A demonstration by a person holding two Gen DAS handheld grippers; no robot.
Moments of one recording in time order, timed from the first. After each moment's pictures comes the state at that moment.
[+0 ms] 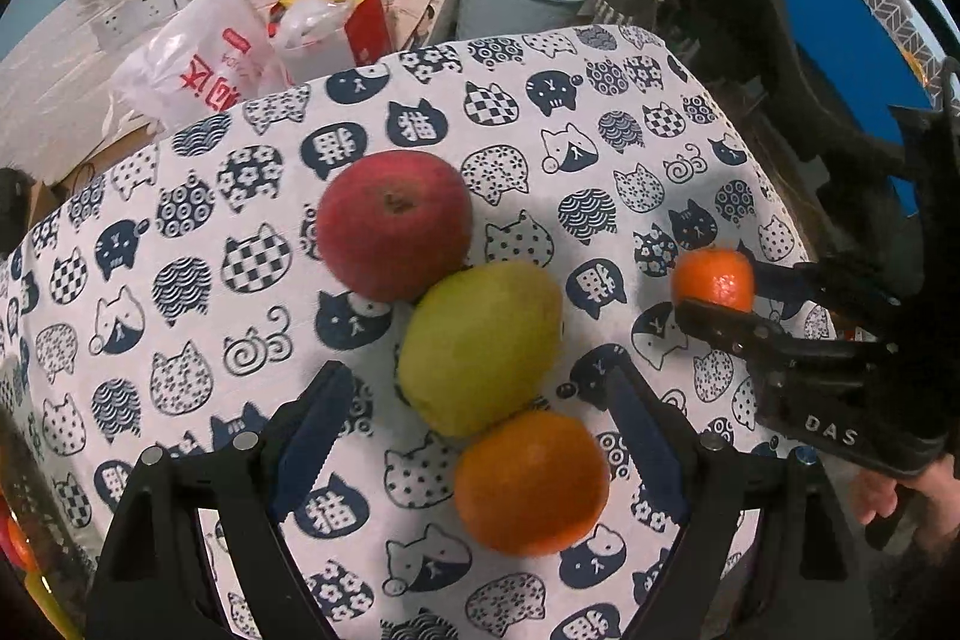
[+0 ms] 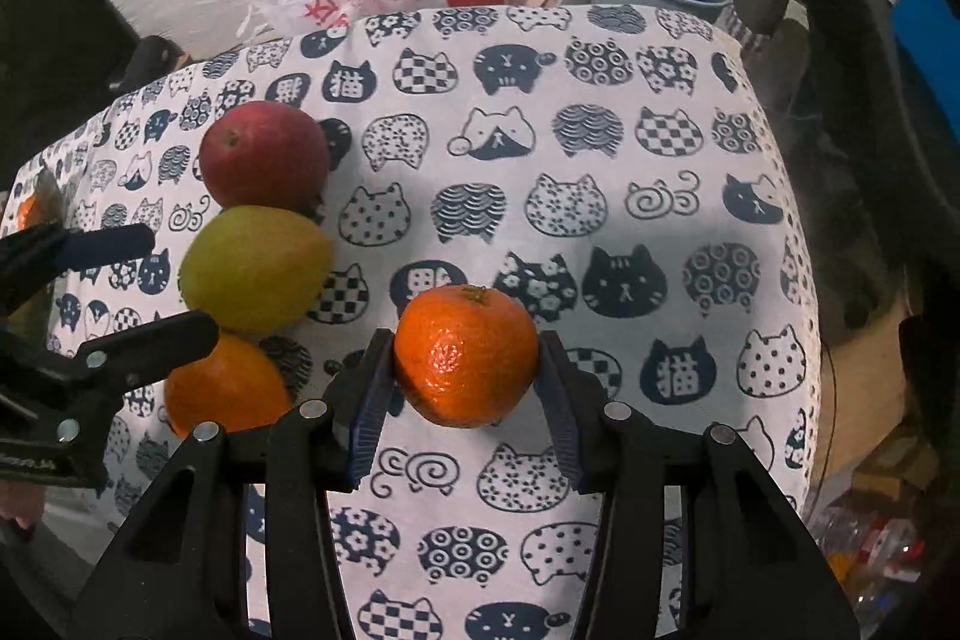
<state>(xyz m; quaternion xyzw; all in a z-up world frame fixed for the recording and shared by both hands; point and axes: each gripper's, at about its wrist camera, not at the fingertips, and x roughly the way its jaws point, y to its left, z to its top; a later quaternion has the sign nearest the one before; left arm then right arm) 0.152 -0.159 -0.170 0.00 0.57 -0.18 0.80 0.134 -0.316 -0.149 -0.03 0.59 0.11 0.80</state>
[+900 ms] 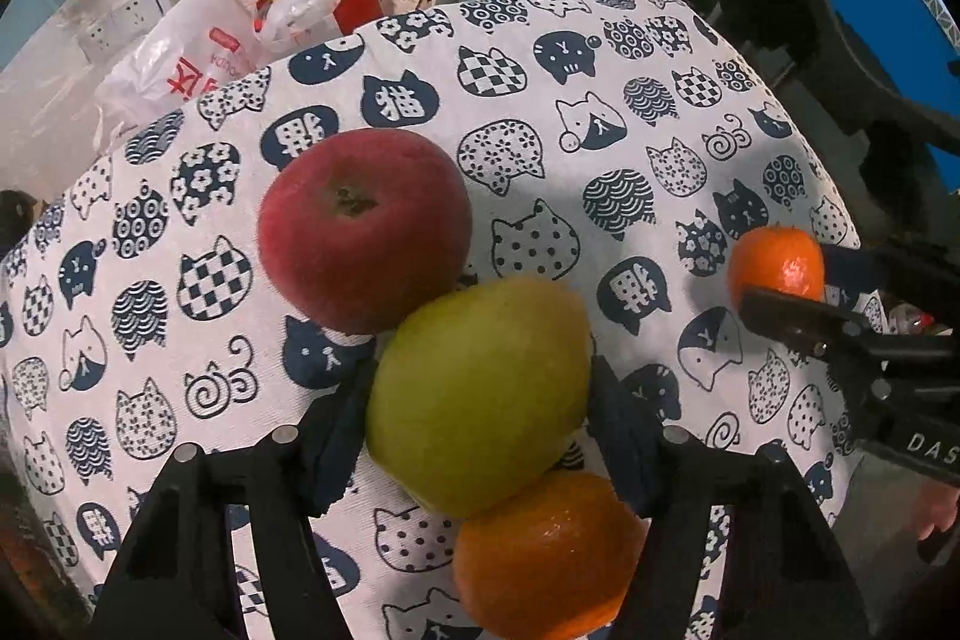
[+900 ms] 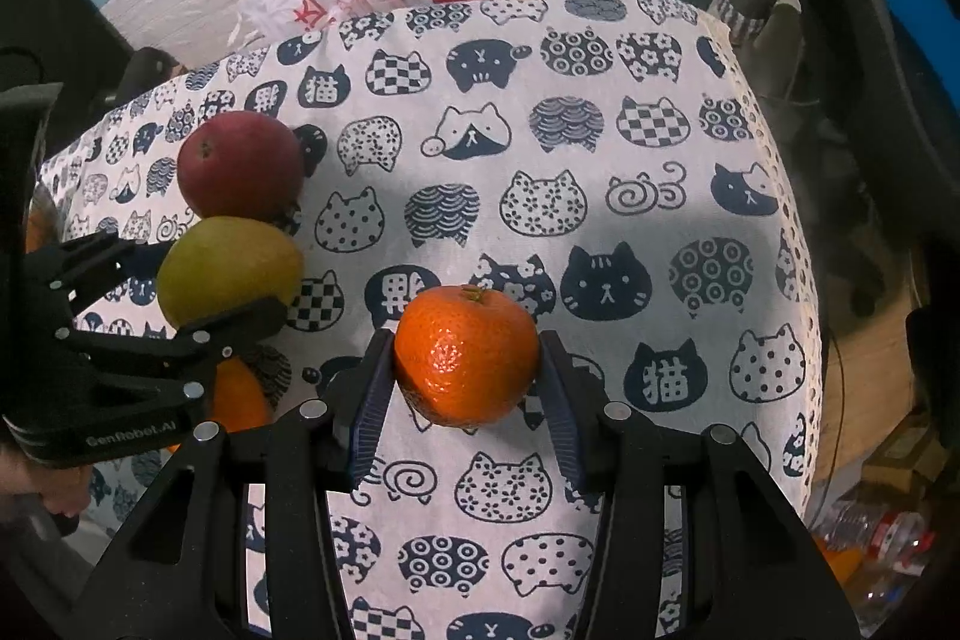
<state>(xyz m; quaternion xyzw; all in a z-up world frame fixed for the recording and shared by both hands) 0.165 -0.177 -0.205 0.04 0.57 -0.17 0.80 0.141 -0.326 -0.154 -0.01 0.59 0.11 0.80</state>
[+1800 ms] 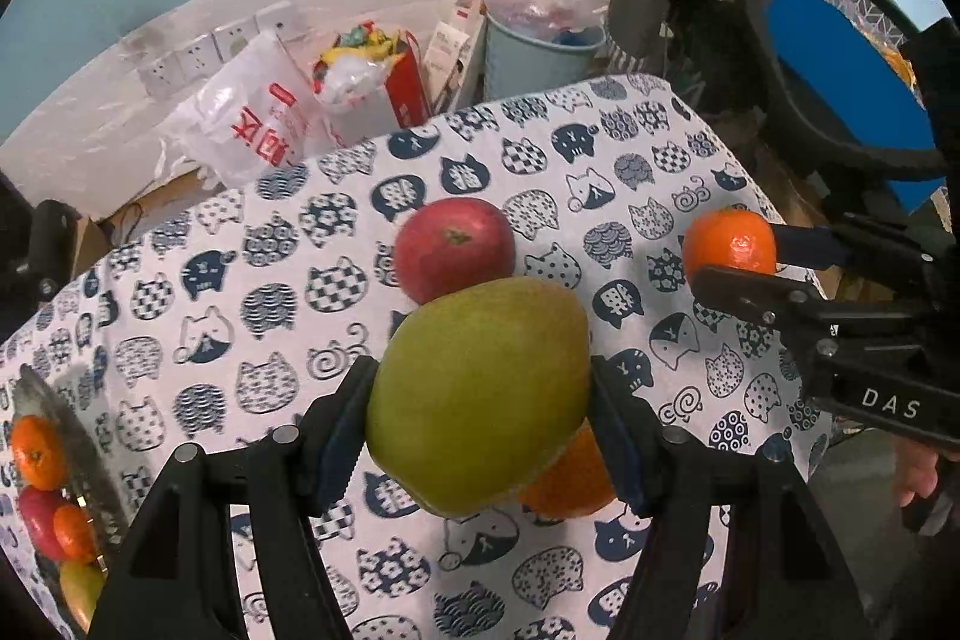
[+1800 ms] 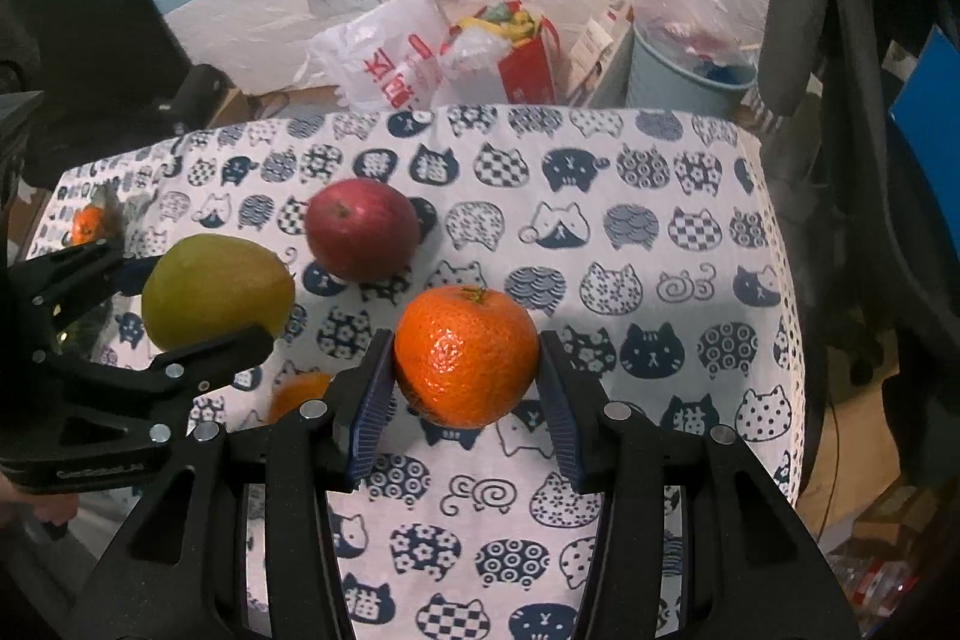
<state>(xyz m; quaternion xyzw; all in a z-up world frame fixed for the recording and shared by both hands) 0.125 -0.132 -0.129 0.03 0.51 -0.15 0.85 0.124 -0.283 -0.097 -0.04 0.53 0.16 0.83</state>
